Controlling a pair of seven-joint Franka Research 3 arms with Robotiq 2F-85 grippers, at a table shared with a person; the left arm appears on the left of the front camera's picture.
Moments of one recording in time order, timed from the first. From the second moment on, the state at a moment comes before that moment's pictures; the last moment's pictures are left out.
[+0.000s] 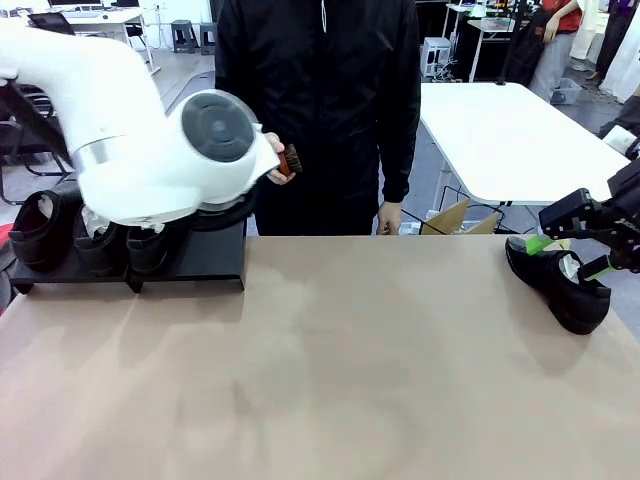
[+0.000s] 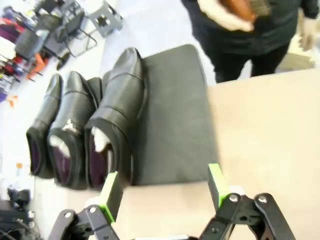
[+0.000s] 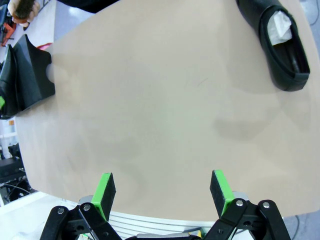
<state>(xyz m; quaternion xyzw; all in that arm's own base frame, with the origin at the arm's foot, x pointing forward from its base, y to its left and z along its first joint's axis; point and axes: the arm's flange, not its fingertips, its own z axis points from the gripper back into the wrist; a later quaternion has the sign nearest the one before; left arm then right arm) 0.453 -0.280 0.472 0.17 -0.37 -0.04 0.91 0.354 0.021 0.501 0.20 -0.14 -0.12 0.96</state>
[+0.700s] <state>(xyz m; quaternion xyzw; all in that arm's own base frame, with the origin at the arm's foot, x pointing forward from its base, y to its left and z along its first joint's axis) 0.392 -0.274 0.486 0.06 -0.21 0.01 0.98 0.354 0.021 0.501 0.20 -0.14 -0.12 0.96</state>
